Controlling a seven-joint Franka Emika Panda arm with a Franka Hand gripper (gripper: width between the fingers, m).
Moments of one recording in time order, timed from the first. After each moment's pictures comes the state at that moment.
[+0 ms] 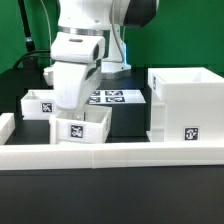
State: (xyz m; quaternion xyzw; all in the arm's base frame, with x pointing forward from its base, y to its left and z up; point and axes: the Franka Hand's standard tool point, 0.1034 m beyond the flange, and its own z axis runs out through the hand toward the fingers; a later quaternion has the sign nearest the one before) arm 0.517 -0.064 0.018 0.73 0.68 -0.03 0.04
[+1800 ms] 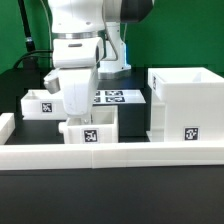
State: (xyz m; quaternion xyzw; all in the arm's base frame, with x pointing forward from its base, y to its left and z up) arm 0.525 -0.059 0.014 0.74 0.67 0.02 -0.02
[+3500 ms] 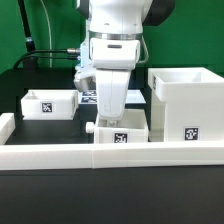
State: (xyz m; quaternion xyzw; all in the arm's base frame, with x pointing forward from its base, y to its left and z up) arm 0.533 -0.017 0.014 0.74 0.67 -0.02 0.01
